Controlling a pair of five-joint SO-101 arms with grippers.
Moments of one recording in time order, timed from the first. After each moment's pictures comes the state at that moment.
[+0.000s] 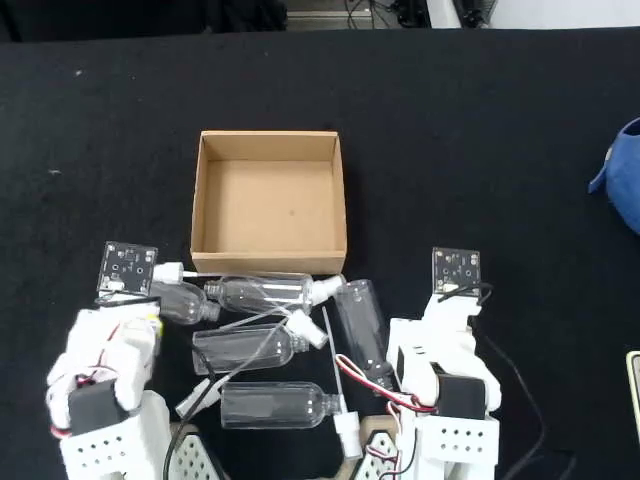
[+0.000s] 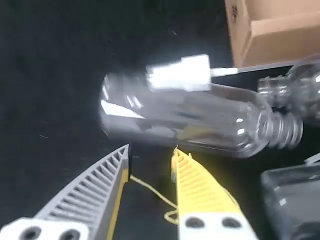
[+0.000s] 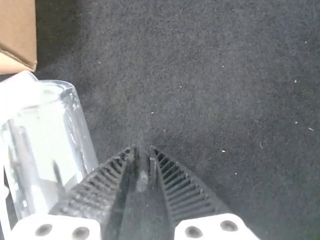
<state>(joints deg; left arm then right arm) -22.0 -104.7 87.1 73.4 -27.9 5.4 -103.0 96.9 74.4 -2.1</state>
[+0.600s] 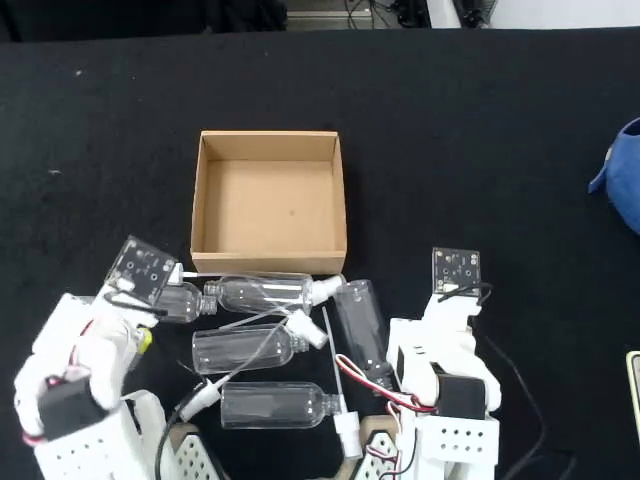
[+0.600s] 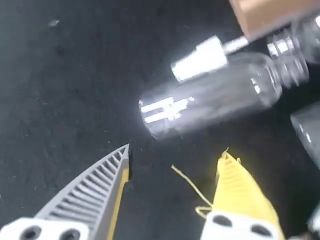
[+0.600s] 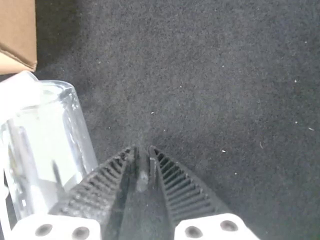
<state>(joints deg) -27.6 -91.6 68.4 79.7 -53.2 5.4 -103.0 96.9 74.4 -2.1</state>
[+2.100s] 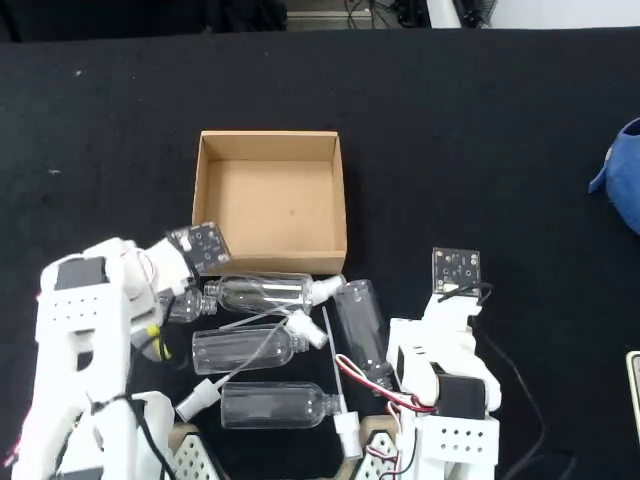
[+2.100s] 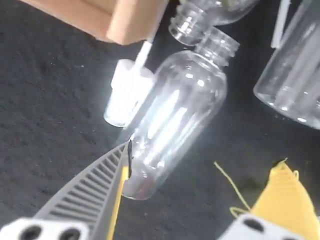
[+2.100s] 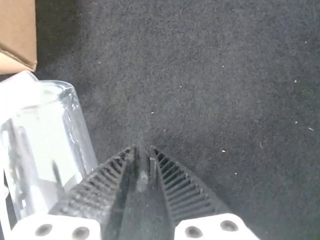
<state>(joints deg) -15.3 -40.6 54.0 64.7 -77.5 5.4 -103.0 96.9 74.4 -2.1</state>
